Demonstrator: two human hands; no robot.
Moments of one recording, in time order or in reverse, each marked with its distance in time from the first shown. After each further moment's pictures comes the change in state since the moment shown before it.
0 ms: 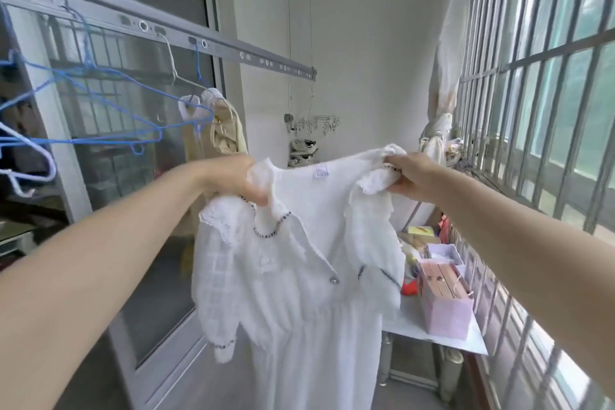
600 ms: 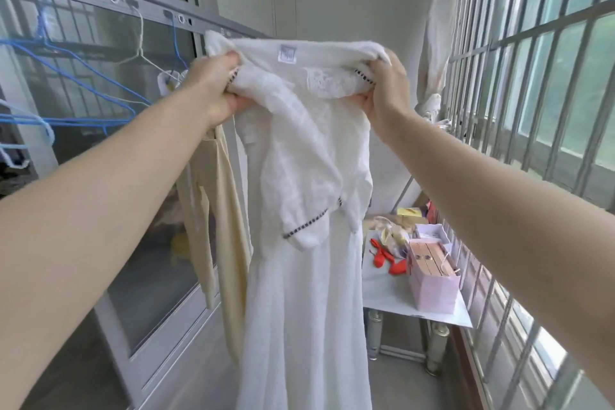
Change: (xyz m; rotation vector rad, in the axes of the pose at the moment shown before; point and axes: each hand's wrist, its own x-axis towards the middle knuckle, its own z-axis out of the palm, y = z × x) left_hand 0.012 0.076 -0.043 -1.337 0.589 -0.014; right_hand -0.005 -0.049 0.054 0.330 -0.022 -0.581
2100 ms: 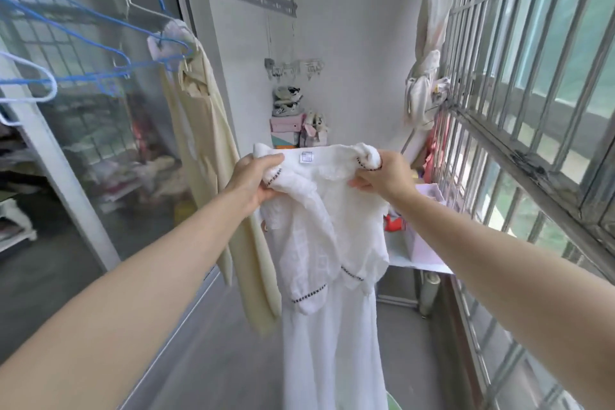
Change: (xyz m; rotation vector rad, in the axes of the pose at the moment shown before) left_hand -0.079 -0.167 -0.042 0.165 -0.064 -0.331; right_hand -0.114 0.105 -0.096 -0.727 -0.032 0.297
